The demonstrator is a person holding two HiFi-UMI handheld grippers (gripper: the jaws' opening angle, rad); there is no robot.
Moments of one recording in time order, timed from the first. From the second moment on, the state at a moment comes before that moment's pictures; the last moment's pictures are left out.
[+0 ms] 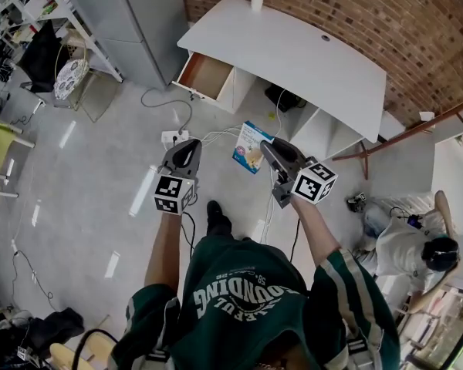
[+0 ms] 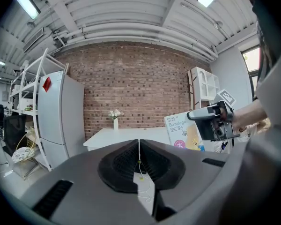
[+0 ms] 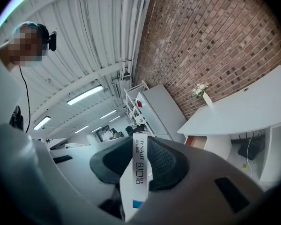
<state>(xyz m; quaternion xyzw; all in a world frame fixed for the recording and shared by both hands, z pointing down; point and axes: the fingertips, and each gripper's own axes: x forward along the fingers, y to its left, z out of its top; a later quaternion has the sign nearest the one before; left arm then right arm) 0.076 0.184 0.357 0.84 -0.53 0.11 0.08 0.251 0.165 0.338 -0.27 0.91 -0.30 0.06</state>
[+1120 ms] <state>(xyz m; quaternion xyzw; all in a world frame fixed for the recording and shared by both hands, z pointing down) -0.050 0.059 0.380 0.85 -0.50 0.11 0.09 0.109 0.038 0.353 -0.29 0.90 -0.31 0.05</state>
